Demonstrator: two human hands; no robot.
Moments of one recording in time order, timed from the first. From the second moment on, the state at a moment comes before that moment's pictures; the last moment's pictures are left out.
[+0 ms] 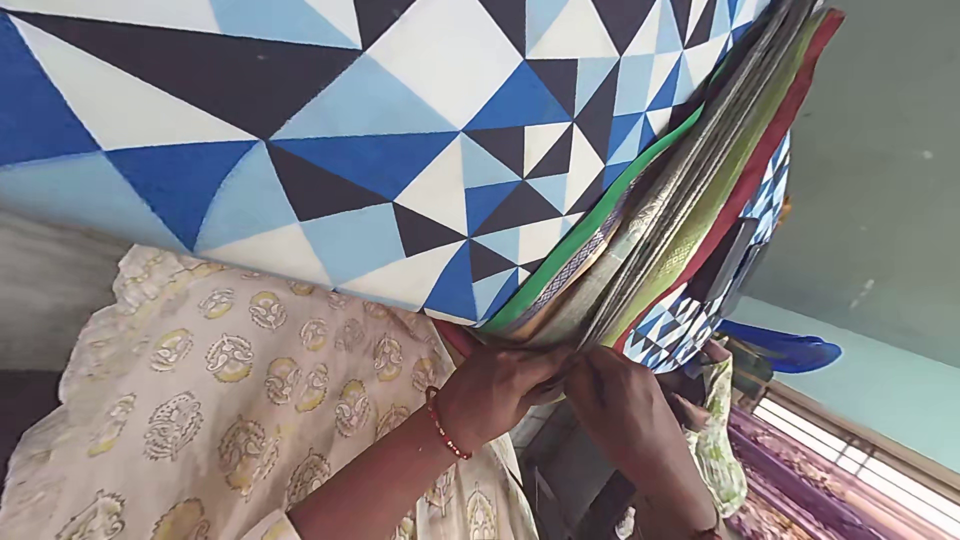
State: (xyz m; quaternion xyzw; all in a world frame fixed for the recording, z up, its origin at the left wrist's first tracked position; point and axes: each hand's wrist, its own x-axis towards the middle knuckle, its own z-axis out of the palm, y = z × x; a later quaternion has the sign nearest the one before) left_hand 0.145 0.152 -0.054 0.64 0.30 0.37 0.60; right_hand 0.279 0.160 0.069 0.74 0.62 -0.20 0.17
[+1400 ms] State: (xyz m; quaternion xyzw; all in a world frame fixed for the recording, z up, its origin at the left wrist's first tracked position) left_hand 0.136 0.114 -0.022 0.57 0.40 0.35 0.62; right_hand 0.314 0.135 0.083 0.76 0.61 -0.15 0.15
